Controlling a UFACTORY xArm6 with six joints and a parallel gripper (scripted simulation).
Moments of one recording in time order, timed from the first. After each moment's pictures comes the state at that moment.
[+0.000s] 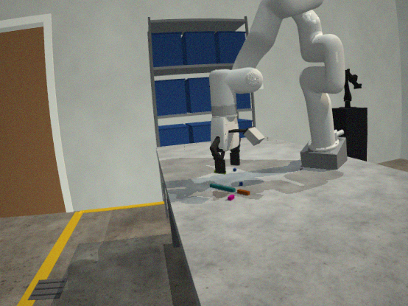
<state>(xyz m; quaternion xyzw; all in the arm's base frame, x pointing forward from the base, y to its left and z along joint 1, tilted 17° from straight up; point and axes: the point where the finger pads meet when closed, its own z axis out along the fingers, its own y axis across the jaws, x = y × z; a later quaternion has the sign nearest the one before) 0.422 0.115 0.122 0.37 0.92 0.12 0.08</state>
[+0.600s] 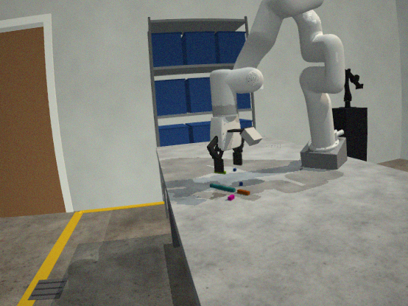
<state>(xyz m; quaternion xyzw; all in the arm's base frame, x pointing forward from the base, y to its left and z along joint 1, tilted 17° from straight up) 0.419 0.113 0.122 0.44 0.88 0.13 0.06</state>
